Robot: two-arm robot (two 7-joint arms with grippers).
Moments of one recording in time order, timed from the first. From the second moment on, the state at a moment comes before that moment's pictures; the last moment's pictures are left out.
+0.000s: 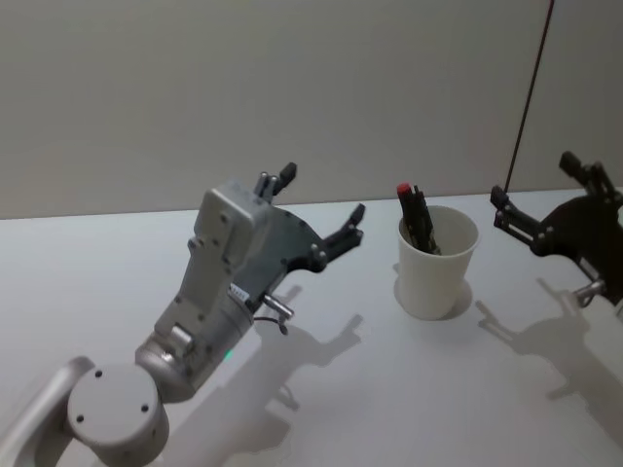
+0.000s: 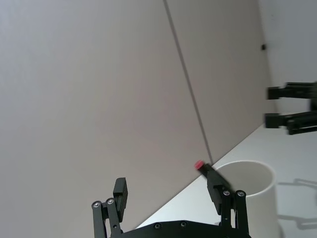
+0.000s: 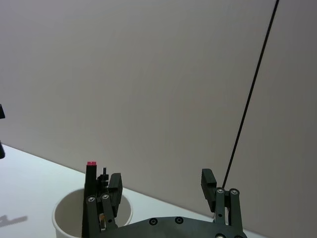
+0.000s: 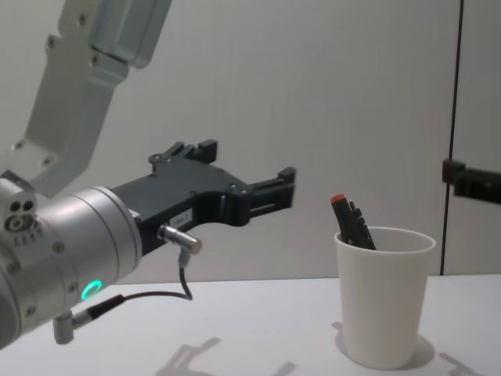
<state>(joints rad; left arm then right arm) -0.15 0.35 0.42 -1.70 -0.14 -0.10 -0.14 0.04 0.46 -0.23 -1.75 0.27 -0.07 0.13</state>
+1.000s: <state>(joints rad) -0.24 0.38 0.45 -1.63 -0.20 0.01 -0.01 -0.01 0.34 -0.23 -1.77 0.29 0.03 0.07</state>
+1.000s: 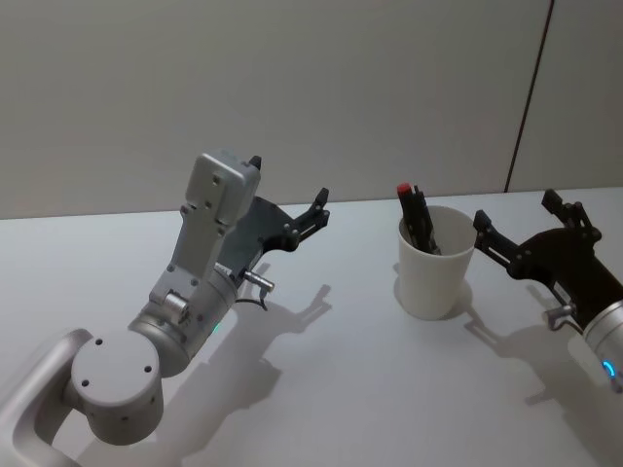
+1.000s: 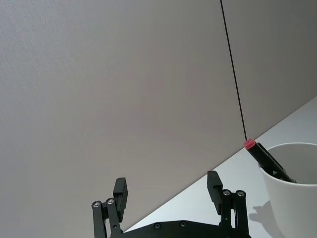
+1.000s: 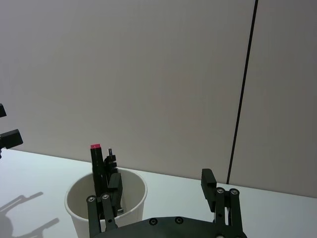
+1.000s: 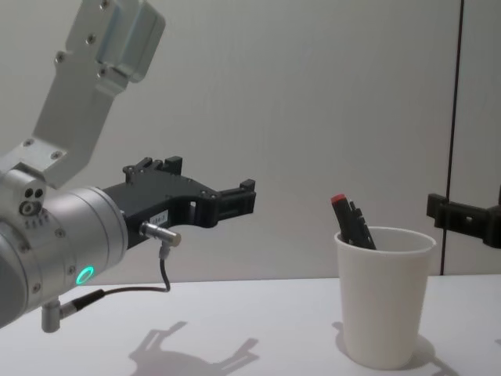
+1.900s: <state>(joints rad) -0.24 0.38 0.45 -1.63 -0.20 0.01 -0.01 -0.01 0.34 -0.23 -1.77 0.29 0.03 0.07</state>
